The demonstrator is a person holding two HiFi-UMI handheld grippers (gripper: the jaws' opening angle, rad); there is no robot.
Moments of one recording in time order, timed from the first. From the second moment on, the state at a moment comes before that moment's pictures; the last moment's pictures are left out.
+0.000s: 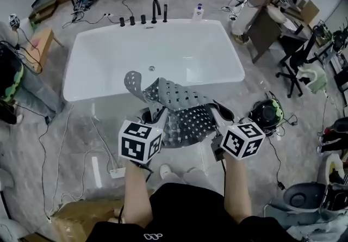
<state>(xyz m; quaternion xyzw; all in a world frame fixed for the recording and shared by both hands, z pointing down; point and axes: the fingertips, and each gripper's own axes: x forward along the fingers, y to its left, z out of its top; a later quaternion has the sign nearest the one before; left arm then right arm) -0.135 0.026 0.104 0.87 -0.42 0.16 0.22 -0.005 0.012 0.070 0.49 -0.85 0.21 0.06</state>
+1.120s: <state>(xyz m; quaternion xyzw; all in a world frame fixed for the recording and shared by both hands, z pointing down) -0.093 -0.015 0.167 0.82 -0.47 0.22 0.26 0.021 -0.060 0.146 0.38 -0.85 0.35 0.04</state>
